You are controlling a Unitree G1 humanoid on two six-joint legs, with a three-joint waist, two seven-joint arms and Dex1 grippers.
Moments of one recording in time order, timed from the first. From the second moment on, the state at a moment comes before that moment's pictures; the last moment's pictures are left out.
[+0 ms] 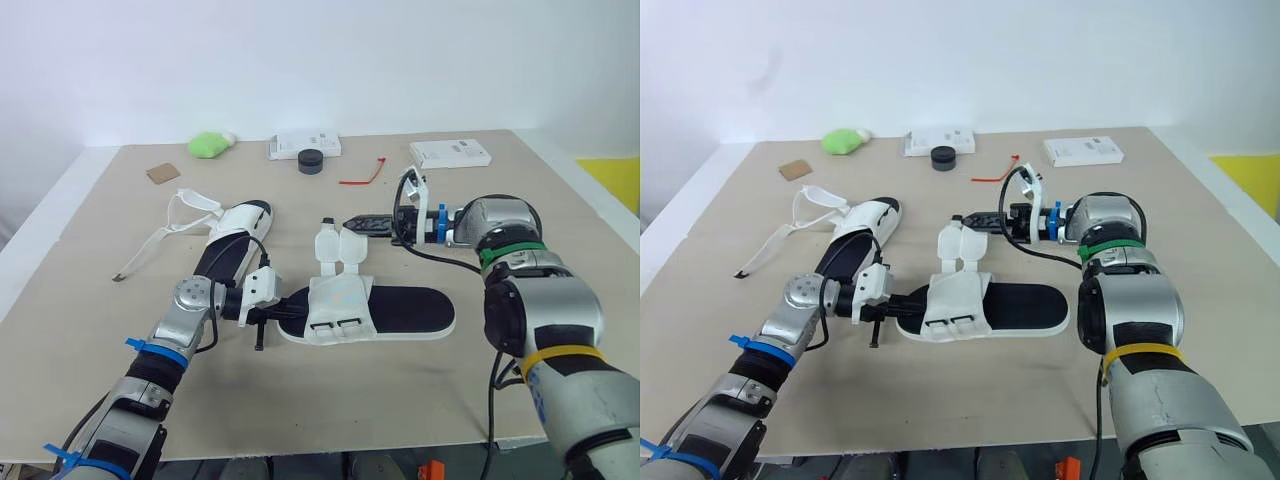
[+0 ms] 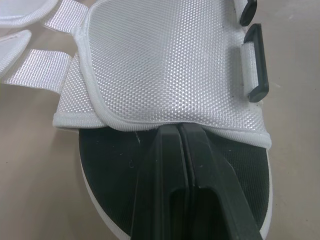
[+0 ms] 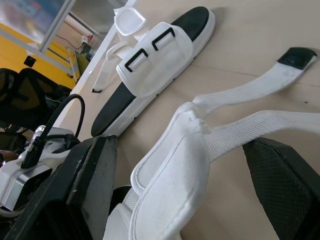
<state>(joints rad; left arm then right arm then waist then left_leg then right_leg) -0.53 0.38 -0.23 0.49 -0.16 -0.20 -1.33 -1.29 -0.41 -0.08 1.25 0.15 0.79 1.24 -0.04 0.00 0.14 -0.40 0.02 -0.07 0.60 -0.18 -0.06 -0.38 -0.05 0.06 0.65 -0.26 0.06</state>
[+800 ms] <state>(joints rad) -0.51 0.38 -0.23 0.46 -0.16 -0.20 -1.30 -1.29 -0.38 -0.11 1.25 0.16 0.75 1.19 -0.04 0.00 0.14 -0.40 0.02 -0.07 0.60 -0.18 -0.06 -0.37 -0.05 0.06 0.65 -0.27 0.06</state>
